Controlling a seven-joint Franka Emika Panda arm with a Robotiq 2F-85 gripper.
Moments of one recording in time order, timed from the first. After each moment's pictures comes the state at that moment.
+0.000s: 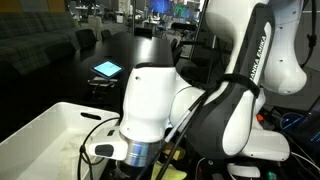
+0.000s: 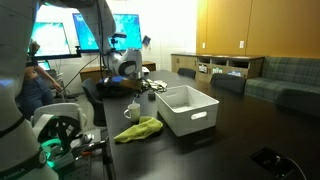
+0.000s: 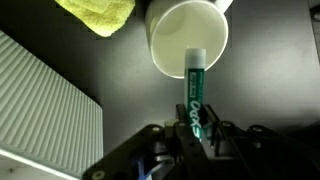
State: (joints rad) arm 0.21 0.44 0.51 -2.19 0.18 2.86 -0.42
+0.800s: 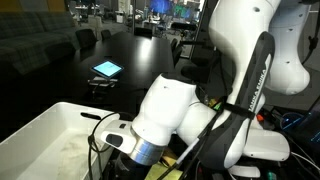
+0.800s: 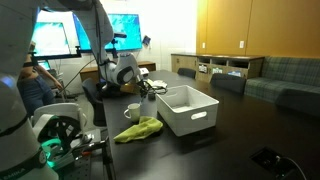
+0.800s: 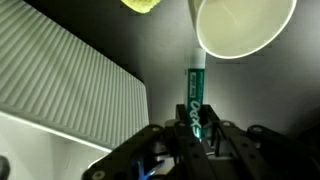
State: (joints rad) arm 0.46 0.45 0.24 -2.27 0.07 3.21 -0.19
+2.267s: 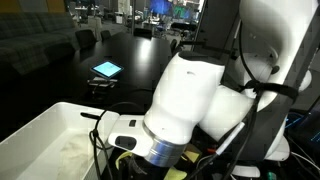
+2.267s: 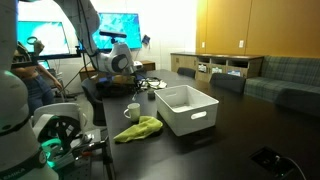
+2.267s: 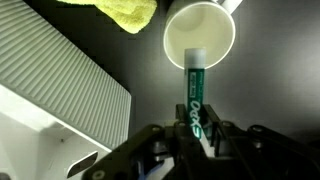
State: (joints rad) arm 0.67 0.28 0.08 -2.29 0.03 2.95 -0.13
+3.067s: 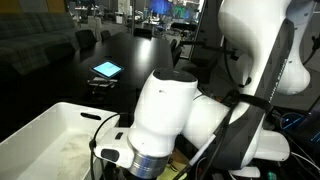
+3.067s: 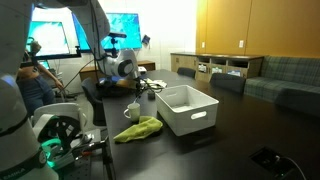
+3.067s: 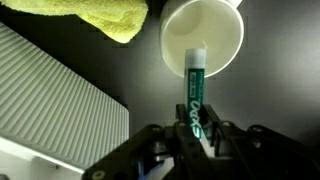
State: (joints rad) arm 0.49 0.40 0.24 -2.21 -0.01 2.93 -0.06
